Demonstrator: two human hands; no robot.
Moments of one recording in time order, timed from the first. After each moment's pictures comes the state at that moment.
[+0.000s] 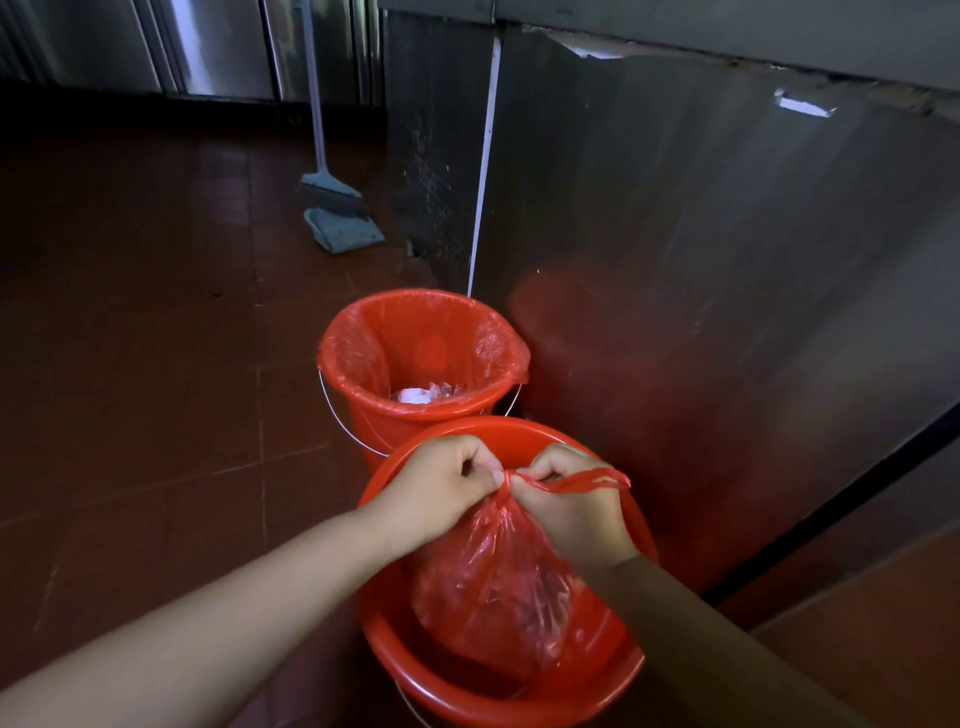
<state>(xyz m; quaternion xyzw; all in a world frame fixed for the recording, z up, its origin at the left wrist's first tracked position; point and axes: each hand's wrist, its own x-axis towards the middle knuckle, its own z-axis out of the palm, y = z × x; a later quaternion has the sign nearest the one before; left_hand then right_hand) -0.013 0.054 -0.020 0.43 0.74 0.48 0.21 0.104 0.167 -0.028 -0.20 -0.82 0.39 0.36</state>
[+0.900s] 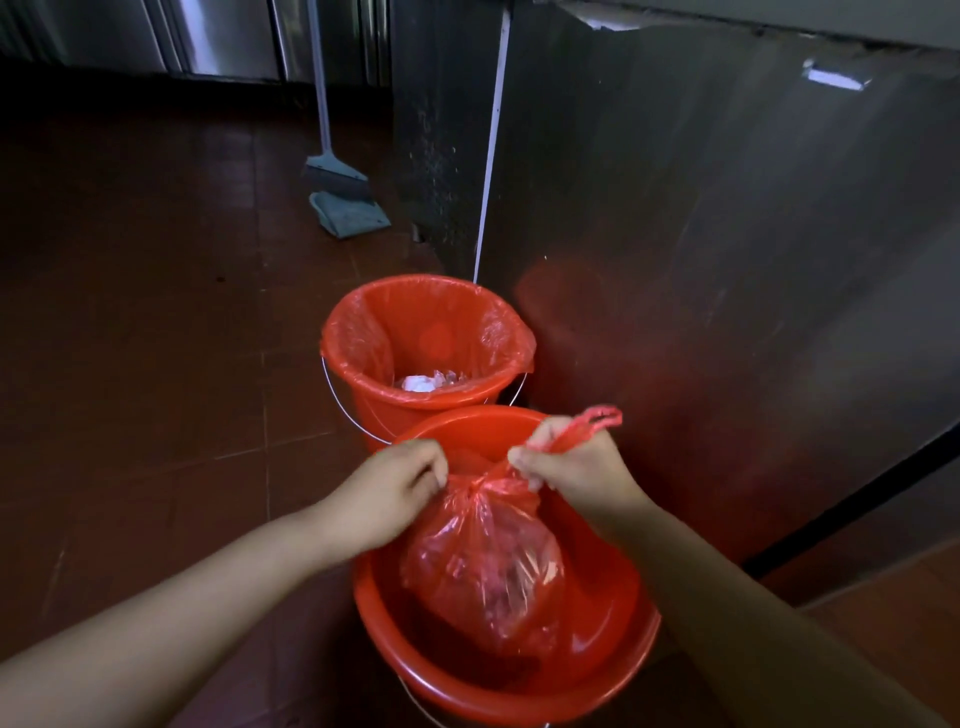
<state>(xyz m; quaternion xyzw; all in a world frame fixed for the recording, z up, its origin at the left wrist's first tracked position) -0.040 0.017 -0.041 0.52 0.77 0.36 0.11 0.093 0.190 -0.014 -0.19 -0.75 0.60 0.18</state>
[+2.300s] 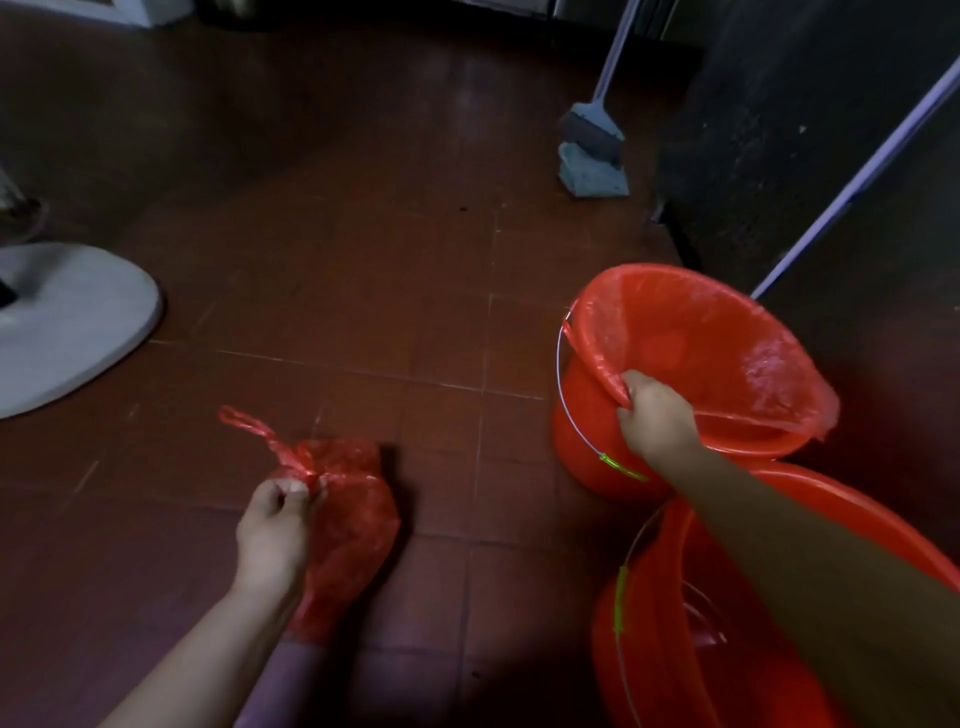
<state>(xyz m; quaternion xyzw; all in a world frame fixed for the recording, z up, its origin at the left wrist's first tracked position) -0.138 -0.287 -0.199 -0.26 0.69 0.67 -0.04 -0.163 0.071 -0.099 -0.16 -0.98 0.07 0.03</state>
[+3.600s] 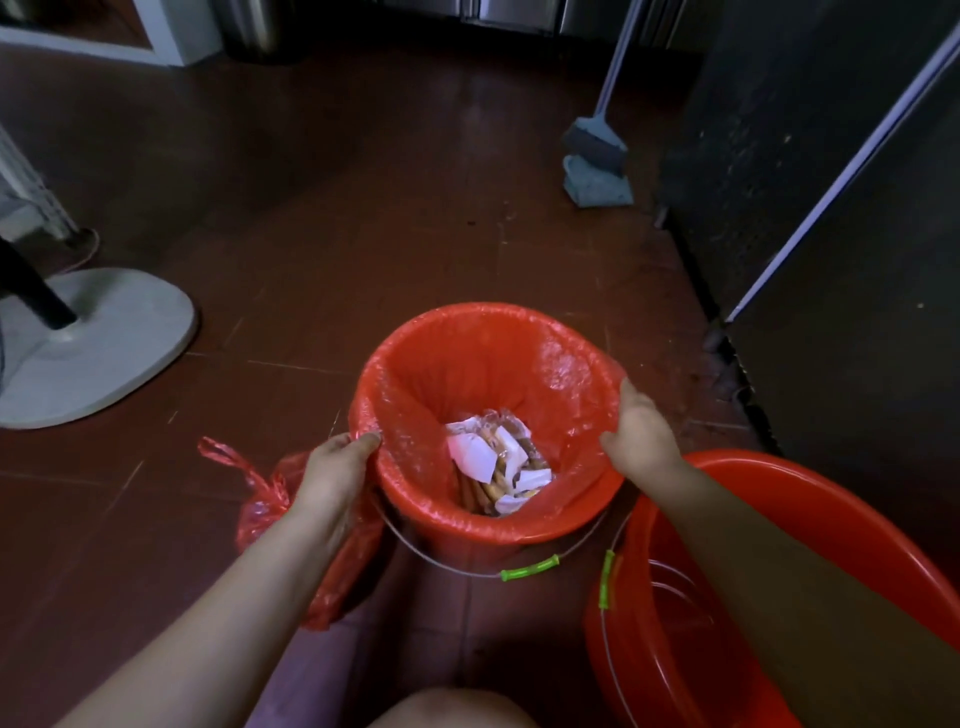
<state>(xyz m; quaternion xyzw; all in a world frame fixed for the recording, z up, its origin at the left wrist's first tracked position) -0.141 -0.244 -0.109 -0.26 0.60 0.75 0.10 -0.119 0.051 -0.072 -0.22 -0.96 0.17 -0.07</state>
